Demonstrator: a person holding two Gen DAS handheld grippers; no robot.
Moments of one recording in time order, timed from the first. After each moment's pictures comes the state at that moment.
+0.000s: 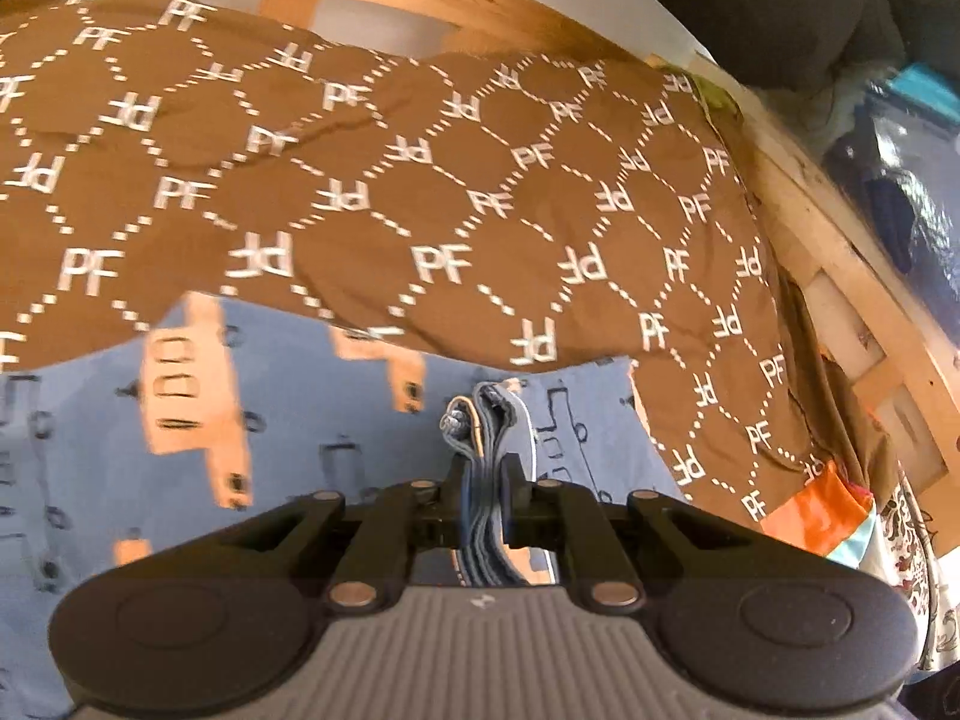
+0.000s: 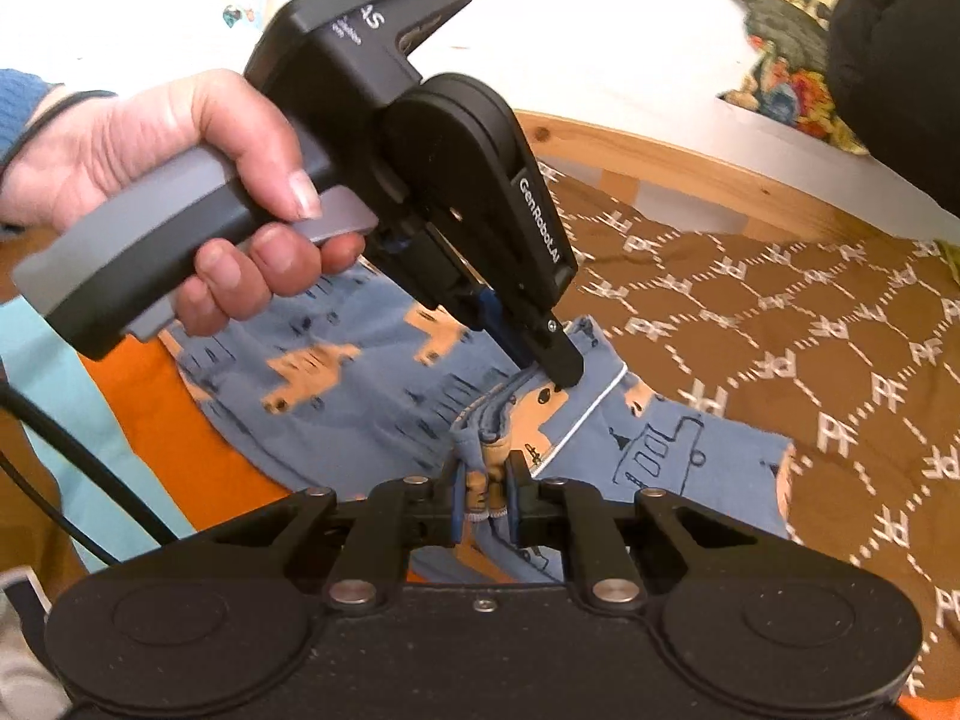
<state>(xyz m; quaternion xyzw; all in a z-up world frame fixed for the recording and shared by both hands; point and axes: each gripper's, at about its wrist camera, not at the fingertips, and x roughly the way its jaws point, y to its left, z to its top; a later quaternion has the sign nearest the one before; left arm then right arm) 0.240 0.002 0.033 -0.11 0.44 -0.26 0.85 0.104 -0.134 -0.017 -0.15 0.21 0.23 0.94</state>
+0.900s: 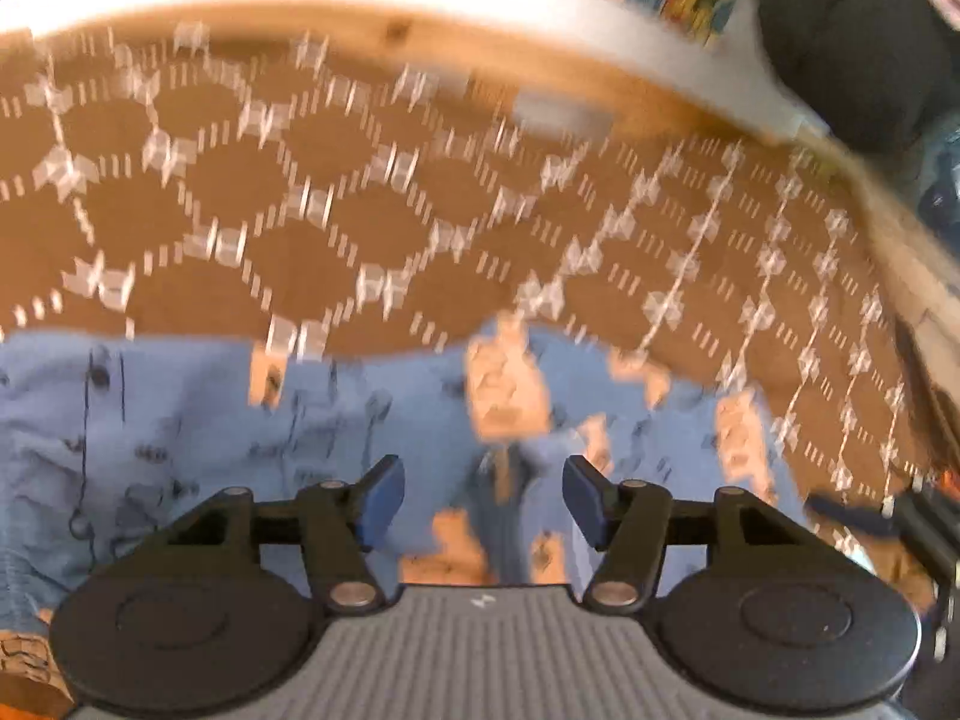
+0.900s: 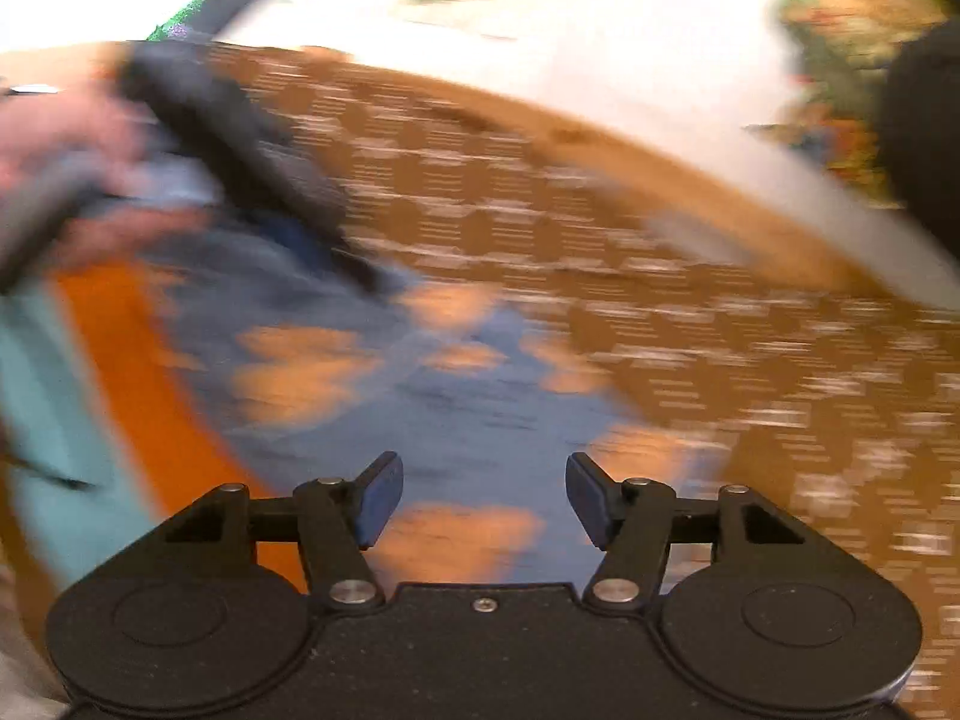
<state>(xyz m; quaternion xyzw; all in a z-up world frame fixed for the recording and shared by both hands) 0.195 0.085 0.027 -0.08 0.36 -0.14 0.92 0.125 -0.134 -0.021 -0.23 0.19 0.19 0.94</state>
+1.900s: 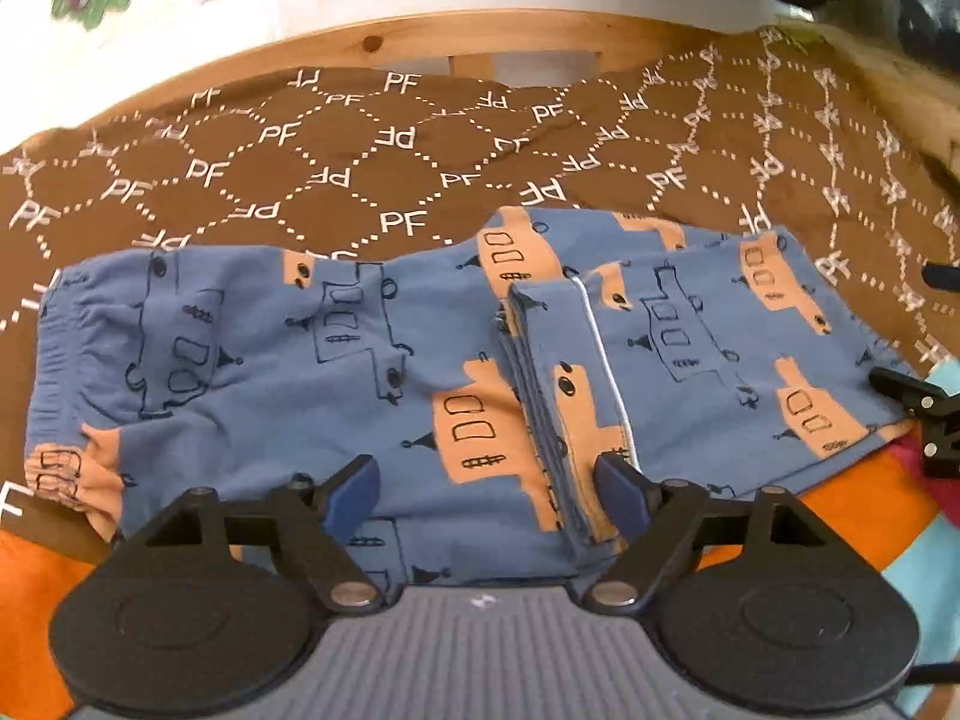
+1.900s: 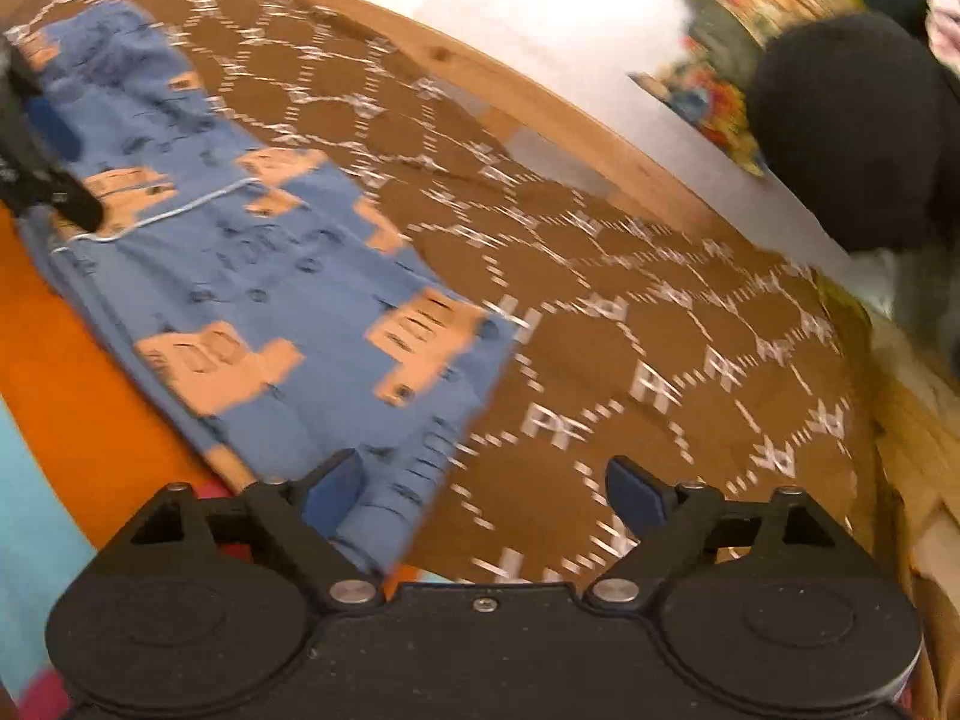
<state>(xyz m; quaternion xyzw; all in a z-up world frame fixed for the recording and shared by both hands) 0.126 0.057 -0.018 0.06 0.35 -0.07 0.93 0.121 -0.183 -0.065 -0.29 0.19 0.07 0.93</state>
